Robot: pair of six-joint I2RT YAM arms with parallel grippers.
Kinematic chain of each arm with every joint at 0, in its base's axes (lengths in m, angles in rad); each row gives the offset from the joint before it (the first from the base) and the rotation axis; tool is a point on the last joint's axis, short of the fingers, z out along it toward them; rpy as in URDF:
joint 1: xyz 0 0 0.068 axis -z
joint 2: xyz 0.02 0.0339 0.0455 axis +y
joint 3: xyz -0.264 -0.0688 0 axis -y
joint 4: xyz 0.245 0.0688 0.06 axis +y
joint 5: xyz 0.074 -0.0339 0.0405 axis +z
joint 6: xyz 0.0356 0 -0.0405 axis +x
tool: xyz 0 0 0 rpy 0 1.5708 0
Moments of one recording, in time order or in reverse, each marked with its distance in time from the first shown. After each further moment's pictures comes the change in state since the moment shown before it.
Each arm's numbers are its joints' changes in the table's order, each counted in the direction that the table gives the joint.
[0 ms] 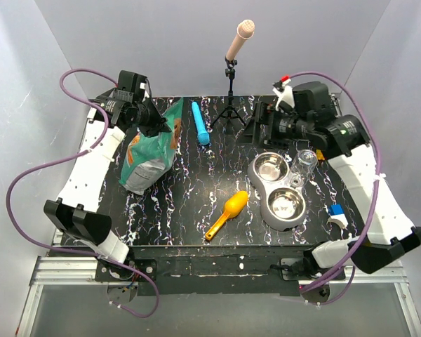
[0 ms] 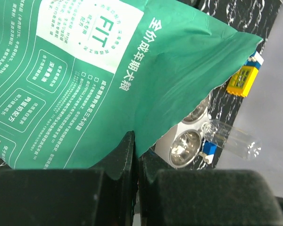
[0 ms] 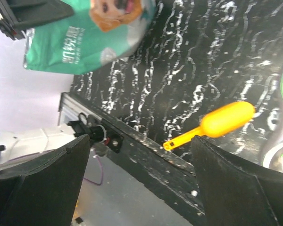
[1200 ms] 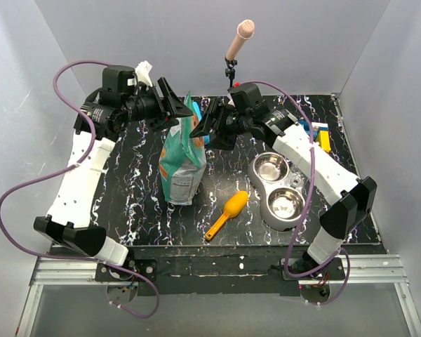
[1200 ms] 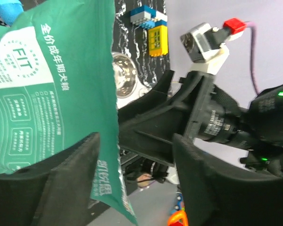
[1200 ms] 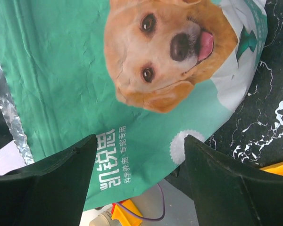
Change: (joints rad) left arm 0.012 -0.092 0.001 -0.194 -0.353 0.056; right arm -0.222 0.349 0.031 -0.326 -0.046 0.471
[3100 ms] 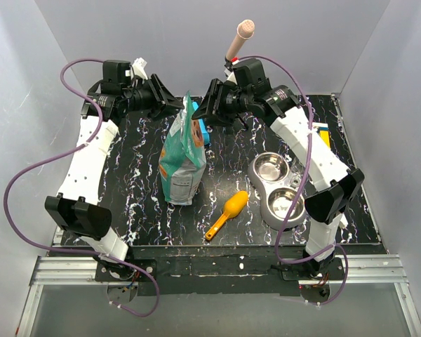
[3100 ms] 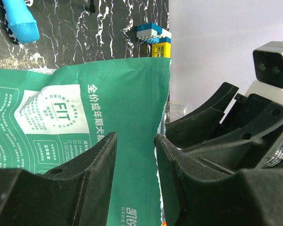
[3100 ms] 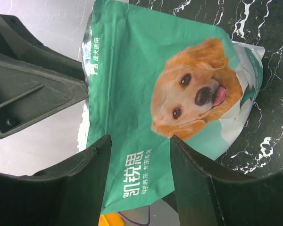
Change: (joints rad) left arm -0.124 0.130 0.015 -0.091 -0.109 -0.005; right arm 0.061 0.181 0.381 0.135 0.052 -0.174
